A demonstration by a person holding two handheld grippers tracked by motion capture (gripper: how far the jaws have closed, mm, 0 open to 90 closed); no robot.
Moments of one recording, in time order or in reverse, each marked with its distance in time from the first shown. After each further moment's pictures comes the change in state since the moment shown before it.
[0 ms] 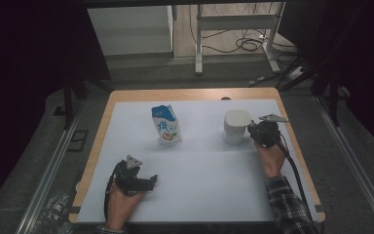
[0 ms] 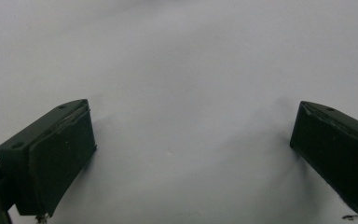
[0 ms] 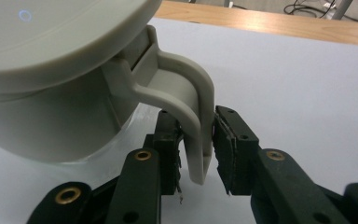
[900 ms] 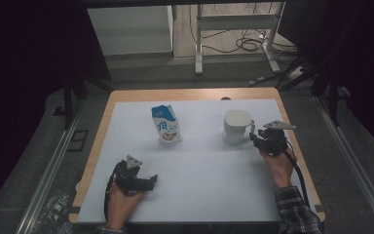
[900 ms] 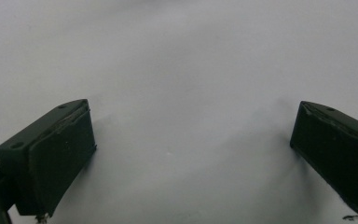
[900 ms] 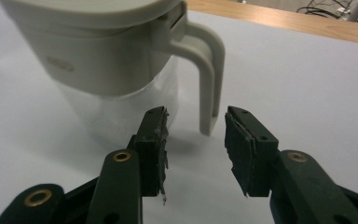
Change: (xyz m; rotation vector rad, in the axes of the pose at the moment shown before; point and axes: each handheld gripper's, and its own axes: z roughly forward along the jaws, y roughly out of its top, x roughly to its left) left arm -0.001 0.000 0.000 -0.005 0.001 -0.008; right arm 0.002 -0.011 -0.035 0.016 0.045 -0.061
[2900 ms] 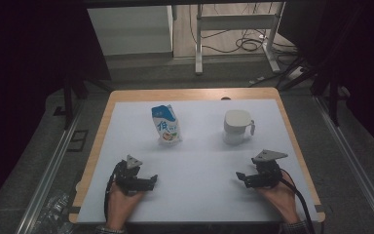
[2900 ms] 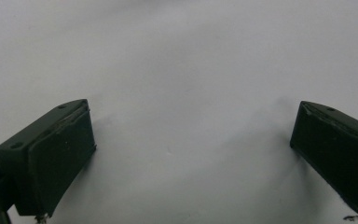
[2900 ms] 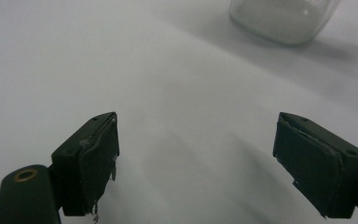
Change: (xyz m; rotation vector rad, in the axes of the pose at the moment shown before) left arm 0.000 0.000 0.000 0.000 0.000 0.000; right arm 0.049 -0.061 -0.037 0.118 0.277 -0.169
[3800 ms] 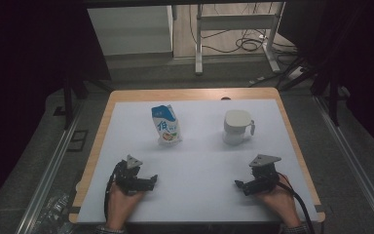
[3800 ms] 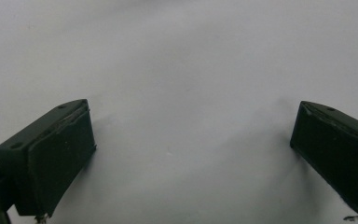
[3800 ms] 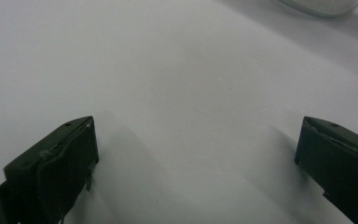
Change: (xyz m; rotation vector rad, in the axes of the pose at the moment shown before) left arm 0.000 0.000 0.000 0.001 0.000 0.000; right arm 0.006 -0.011 0.010 0.078 0.009 -0.077
